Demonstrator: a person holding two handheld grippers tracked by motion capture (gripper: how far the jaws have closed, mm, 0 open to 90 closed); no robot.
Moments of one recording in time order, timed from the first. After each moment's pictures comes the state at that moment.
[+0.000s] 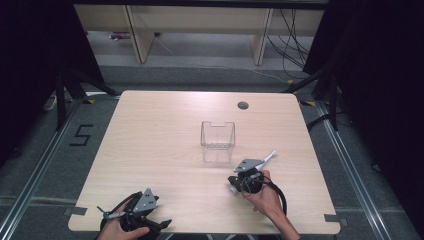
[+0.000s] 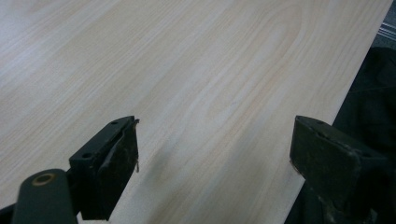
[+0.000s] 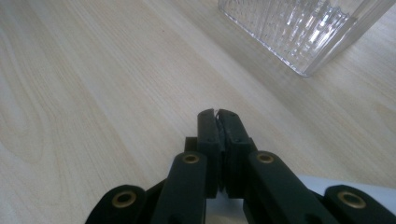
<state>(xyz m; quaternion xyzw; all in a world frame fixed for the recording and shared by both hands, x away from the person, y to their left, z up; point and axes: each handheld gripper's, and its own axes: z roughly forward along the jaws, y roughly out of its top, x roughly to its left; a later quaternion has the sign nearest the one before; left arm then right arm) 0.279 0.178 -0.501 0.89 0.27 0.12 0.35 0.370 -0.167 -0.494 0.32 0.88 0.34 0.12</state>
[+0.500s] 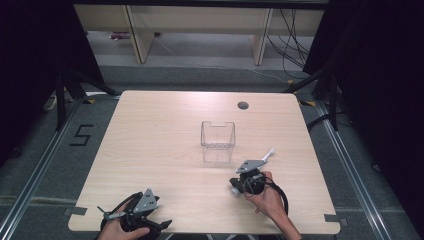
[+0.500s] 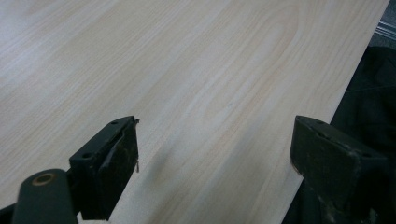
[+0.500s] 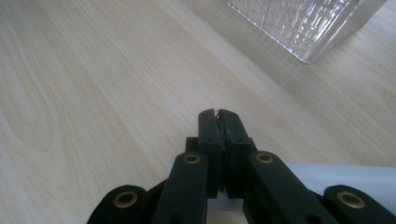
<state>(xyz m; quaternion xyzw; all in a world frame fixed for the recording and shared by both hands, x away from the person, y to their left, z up) 0.279 0.177 -0.501 0.89 0.27 0.12 0.35 0.367 -0.174 -0.494 0.32 0.88 0.33 0.10</state>
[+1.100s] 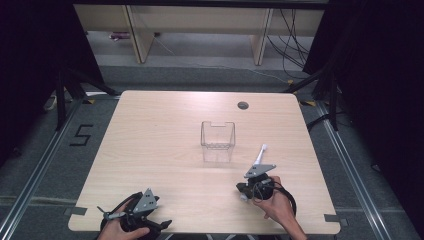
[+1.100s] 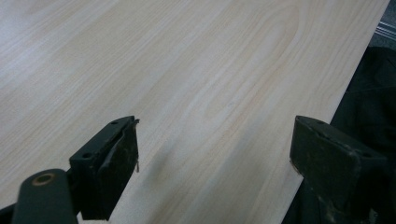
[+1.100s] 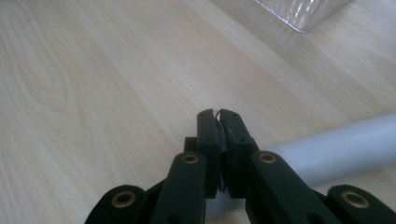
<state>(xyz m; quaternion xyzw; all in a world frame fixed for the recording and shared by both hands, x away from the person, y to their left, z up) 0.279 0.178 -0.500 0.89 0.27 0.12 0.35 0.352 -0.194 -0.492 0.32 0.88 0.33 0.11</state>
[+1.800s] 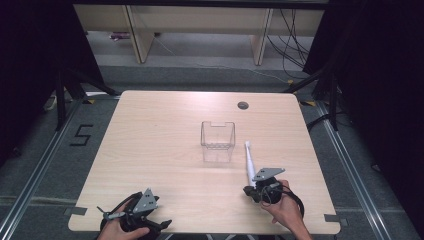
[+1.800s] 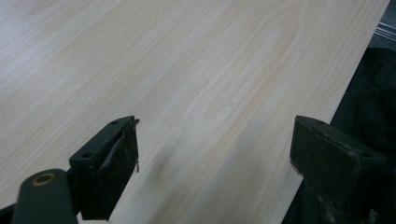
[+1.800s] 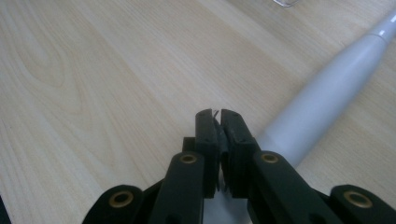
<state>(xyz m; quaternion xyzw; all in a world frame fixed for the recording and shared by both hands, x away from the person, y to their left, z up) 0.279 0.178 -0.500 0.89 0.27 0.12 0.35 0.340 -0.214 -0.491 0.35 0.87 0.33 0.09</state>
